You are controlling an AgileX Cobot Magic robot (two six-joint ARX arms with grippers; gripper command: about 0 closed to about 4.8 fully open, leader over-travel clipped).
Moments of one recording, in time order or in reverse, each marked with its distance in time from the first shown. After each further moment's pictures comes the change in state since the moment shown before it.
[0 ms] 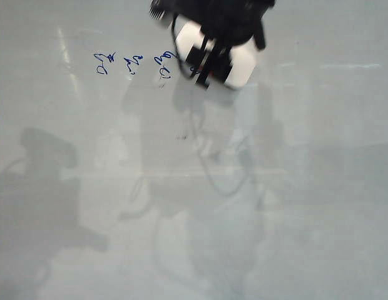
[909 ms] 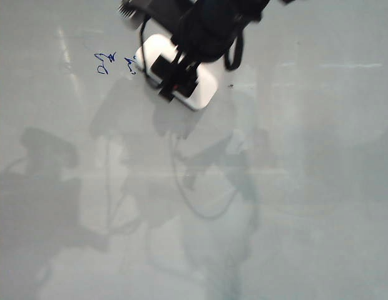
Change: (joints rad) left arm 0.000 0.000 0.000 0.000 0.001 0.000; right arm 0.057 0.093 0.013 -0.031 -0.206 0.158
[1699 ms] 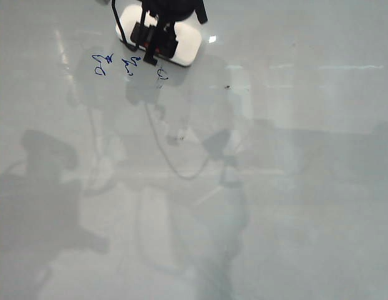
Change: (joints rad) left arm 0.000 0.000 0.000 0.000 0.000 0.000; right arm 0.038 0.063 0.300 -0.128 0.159 -0.295
